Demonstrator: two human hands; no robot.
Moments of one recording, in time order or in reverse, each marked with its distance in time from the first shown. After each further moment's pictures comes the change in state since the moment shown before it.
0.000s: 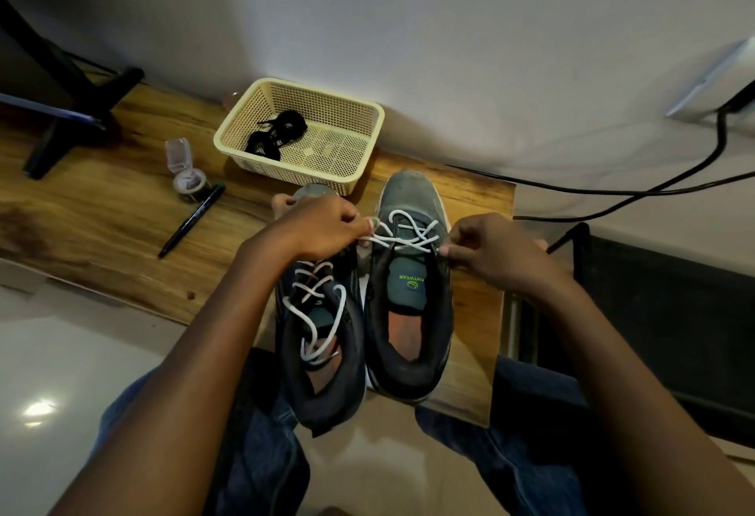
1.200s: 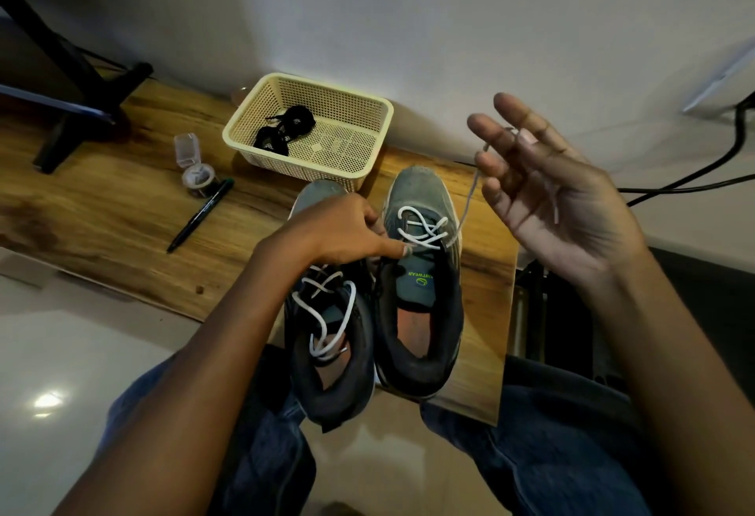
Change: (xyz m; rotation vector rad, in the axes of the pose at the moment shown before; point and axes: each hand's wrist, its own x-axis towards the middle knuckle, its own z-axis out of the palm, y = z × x) left_hand -0.018 0.019 -0.008 -0.313 -0.131 0.006; right_hand -0.023 -0.037 -0.041 1.552 -0.063 -0.242
